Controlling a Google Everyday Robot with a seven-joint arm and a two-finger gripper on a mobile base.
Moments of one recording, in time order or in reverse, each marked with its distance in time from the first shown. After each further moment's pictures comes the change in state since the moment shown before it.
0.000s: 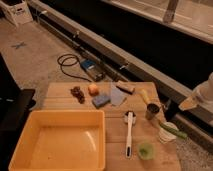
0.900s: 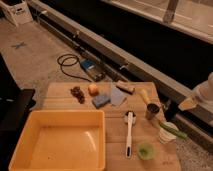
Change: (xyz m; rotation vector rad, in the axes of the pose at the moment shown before) arm -0.003 0.001 0.001 -0.001 -0.006 -0.017
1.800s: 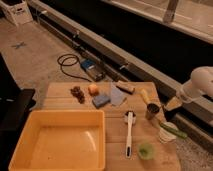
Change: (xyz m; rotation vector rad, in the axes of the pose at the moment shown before) arm -0.036 0.039 0.063 -0.158 0.025 -0.066
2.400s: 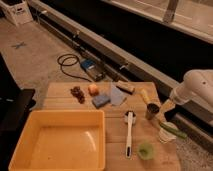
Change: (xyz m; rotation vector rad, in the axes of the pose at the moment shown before) arm -0.014 0.008 0.026 -0.044 -0.026 -0.047
